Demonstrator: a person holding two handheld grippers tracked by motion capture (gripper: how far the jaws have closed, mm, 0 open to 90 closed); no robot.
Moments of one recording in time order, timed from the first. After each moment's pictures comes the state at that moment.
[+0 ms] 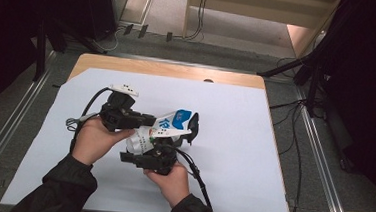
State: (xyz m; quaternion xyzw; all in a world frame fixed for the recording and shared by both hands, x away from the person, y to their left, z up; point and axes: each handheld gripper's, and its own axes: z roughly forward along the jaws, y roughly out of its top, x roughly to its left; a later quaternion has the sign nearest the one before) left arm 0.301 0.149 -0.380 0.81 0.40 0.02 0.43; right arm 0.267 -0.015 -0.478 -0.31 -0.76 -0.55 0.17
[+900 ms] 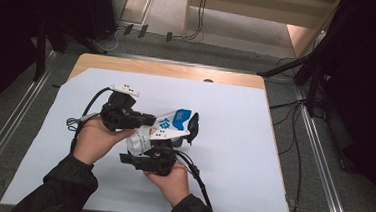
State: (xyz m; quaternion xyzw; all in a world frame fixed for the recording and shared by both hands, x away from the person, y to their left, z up) left arm 0.301 0.148 -0.381 0.81 0.40 0.03 0.42; right arm 0.265 -0.013 -0.480 -0.28 -0.77 -0.55 0.13
